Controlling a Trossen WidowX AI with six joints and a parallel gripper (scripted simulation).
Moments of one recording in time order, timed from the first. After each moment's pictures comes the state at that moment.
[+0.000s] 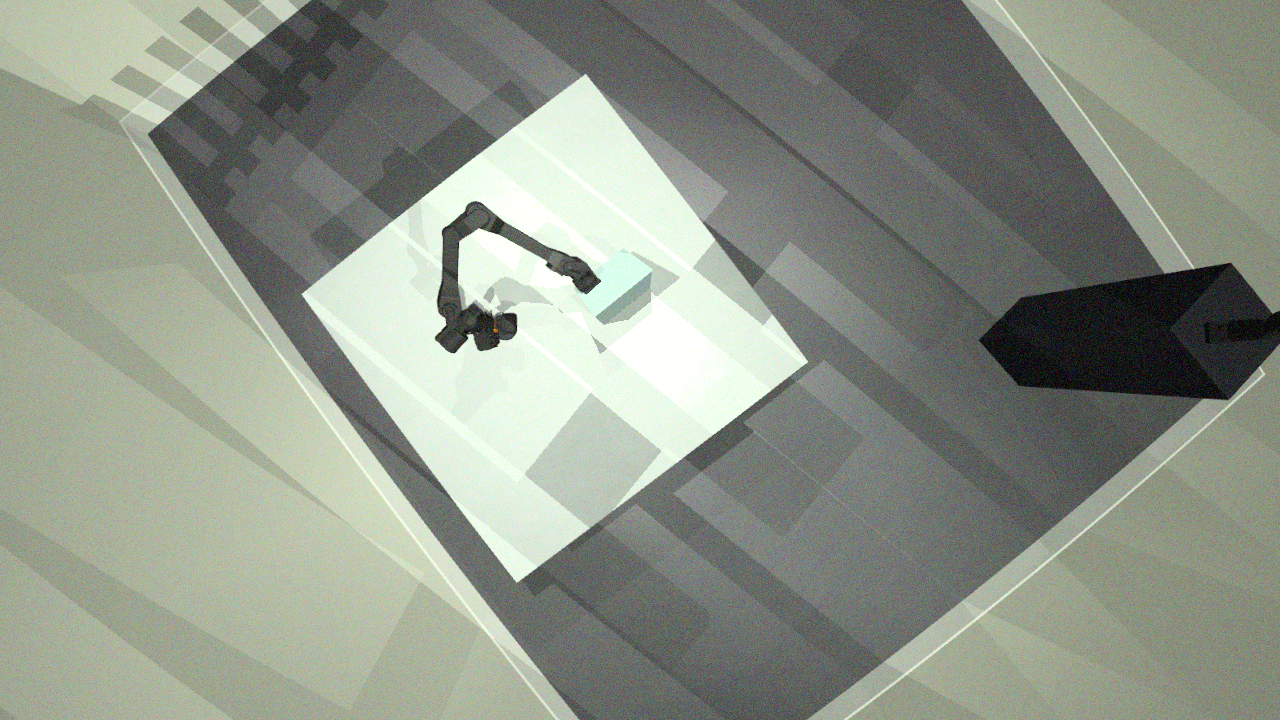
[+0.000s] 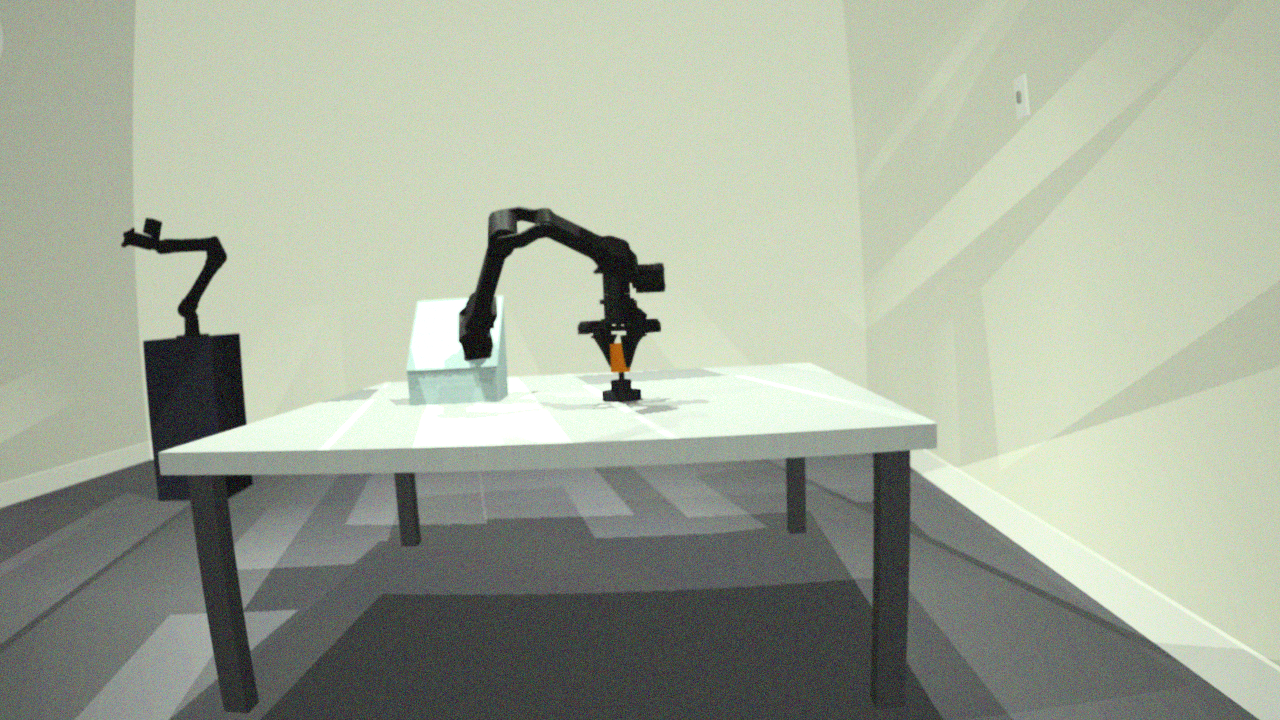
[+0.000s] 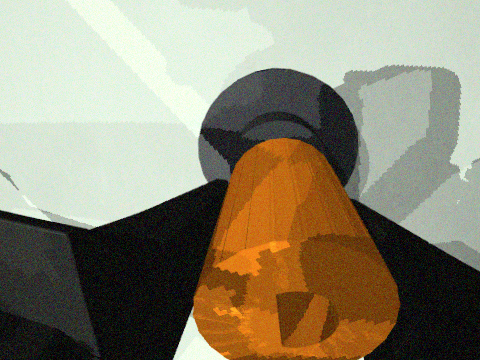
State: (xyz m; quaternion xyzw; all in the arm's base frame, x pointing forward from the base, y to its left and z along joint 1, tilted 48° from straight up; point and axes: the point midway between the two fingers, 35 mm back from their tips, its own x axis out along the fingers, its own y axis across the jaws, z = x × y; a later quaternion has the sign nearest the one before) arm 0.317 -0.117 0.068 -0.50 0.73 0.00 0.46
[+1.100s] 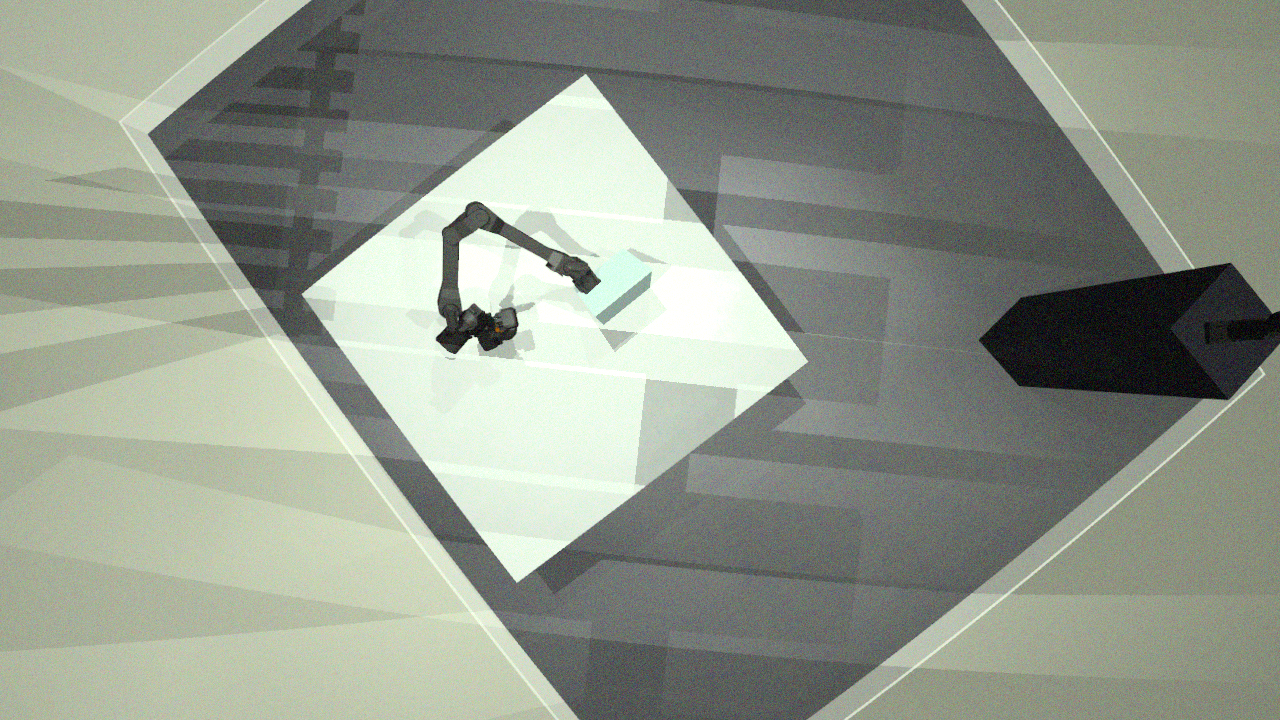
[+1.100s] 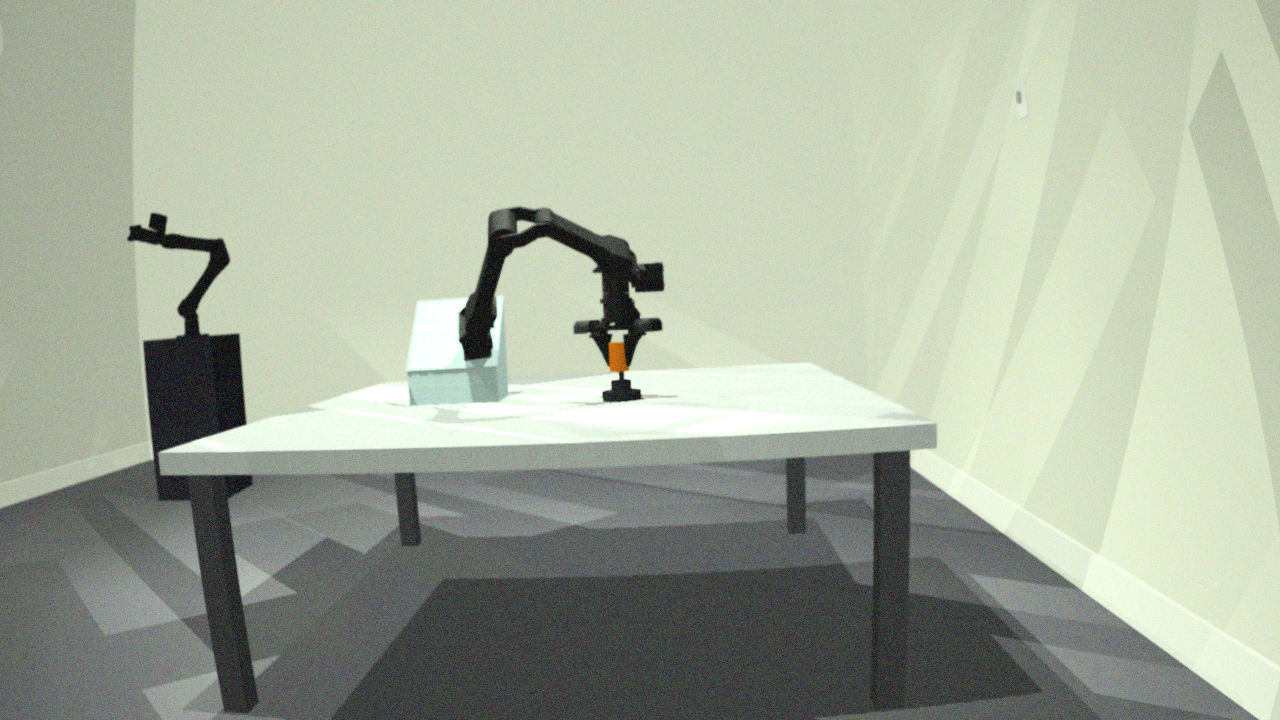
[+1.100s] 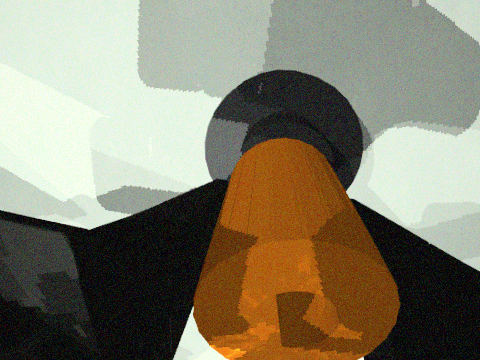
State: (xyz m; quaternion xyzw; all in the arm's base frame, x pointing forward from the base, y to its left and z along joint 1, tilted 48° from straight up) arm 0.316 -0.114 0.068 -0.55 0.73 0.08 0.40
